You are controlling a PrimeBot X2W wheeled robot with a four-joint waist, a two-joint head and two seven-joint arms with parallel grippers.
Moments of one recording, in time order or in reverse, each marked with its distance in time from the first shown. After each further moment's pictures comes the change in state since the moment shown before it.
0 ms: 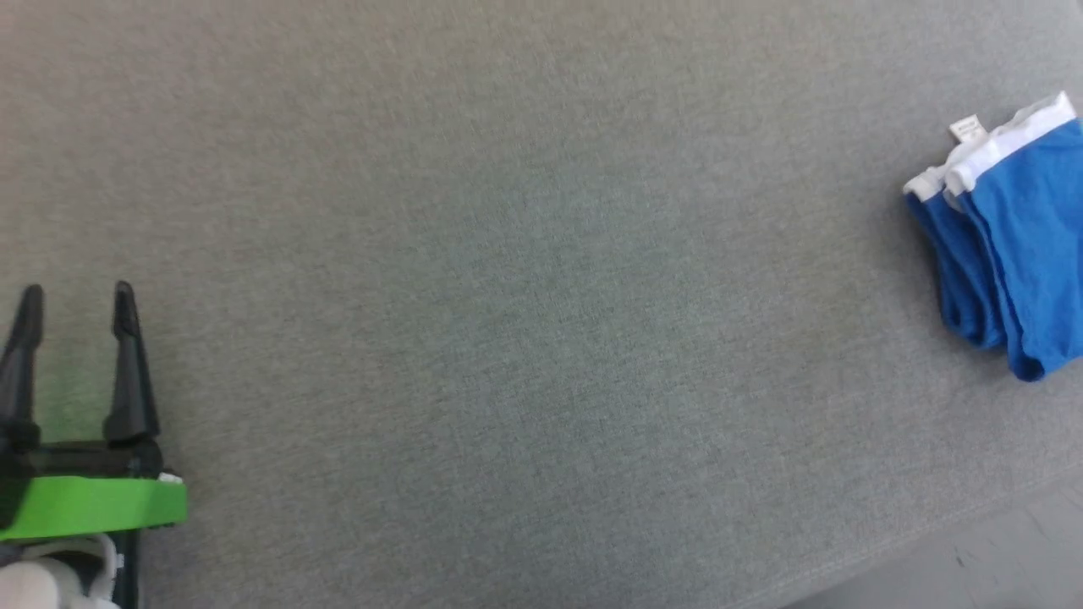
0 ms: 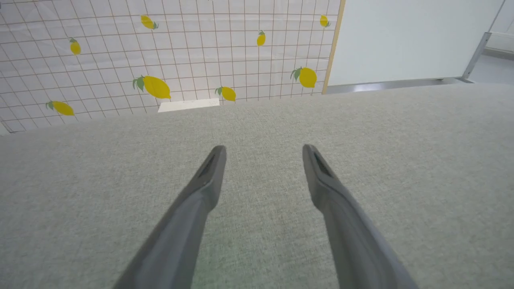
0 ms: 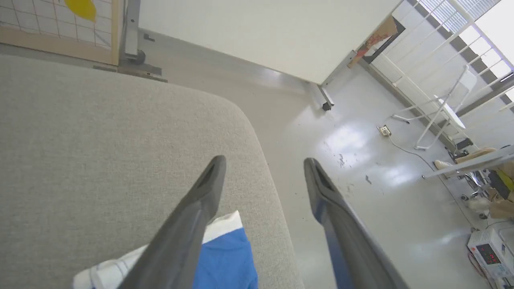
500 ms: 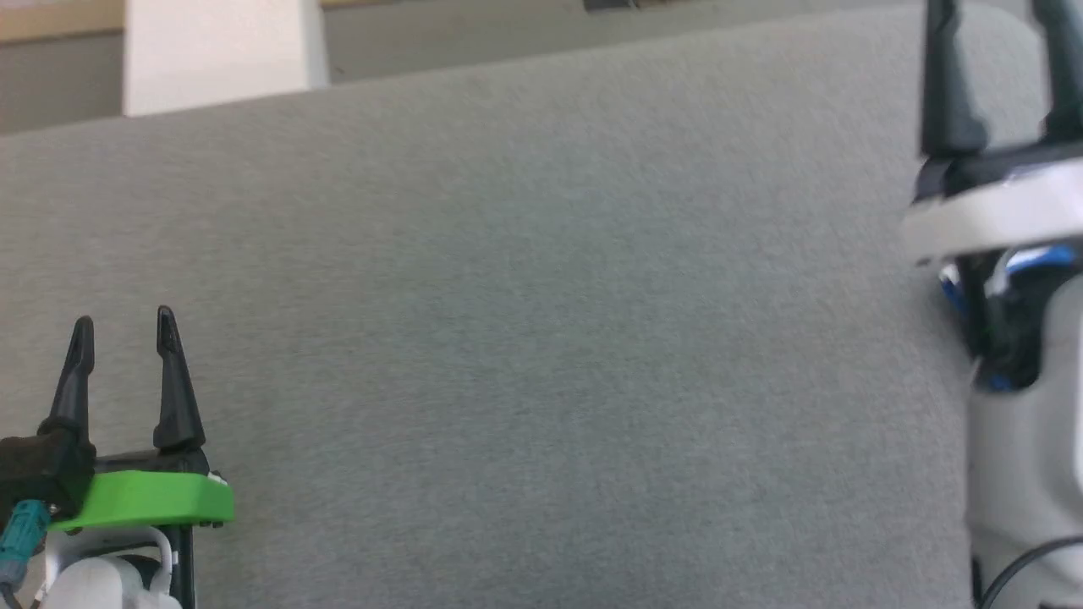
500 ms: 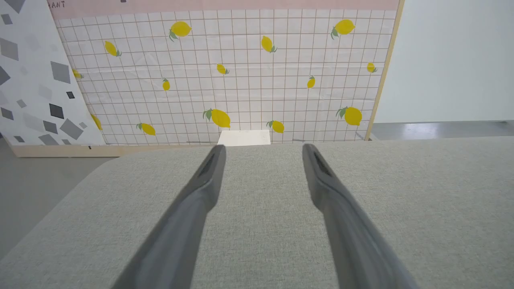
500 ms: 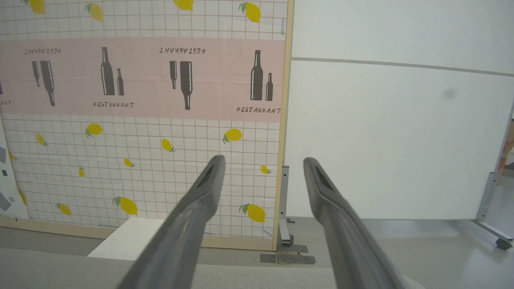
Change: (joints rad) left arm -0.025 -0.083 -0.034 0.120 0.031 0.061 -0.016; right arm 0.084 0.351 0.107 -0.221 0.123 0.000 -0.344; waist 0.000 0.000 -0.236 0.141
